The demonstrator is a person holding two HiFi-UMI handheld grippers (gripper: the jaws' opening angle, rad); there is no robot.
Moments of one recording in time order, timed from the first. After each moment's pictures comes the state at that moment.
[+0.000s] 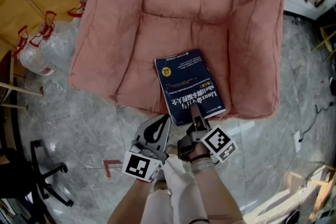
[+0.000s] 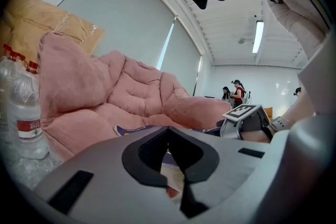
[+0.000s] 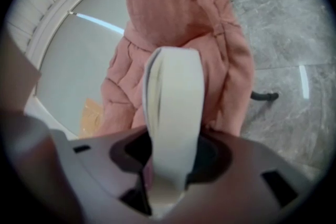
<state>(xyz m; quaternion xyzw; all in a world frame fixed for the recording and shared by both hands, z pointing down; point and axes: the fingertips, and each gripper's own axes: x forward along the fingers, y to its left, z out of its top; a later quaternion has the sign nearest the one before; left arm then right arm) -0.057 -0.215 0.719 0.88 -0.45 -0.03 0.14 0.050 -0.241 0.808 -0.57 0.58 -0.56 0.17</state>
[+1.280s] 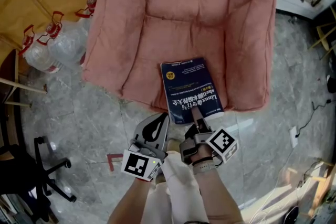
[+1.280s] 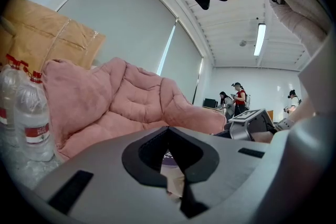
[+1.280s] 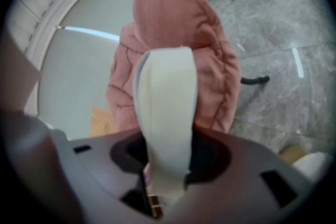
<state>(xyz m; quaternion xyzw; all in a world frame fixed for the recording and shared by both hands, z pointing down) -0.072 -0.193 0.670 0.88 -0.45 -0.03 0.13 0.040 -0.203 0.764 -0.54 0.54 -0.61 0.21</state>
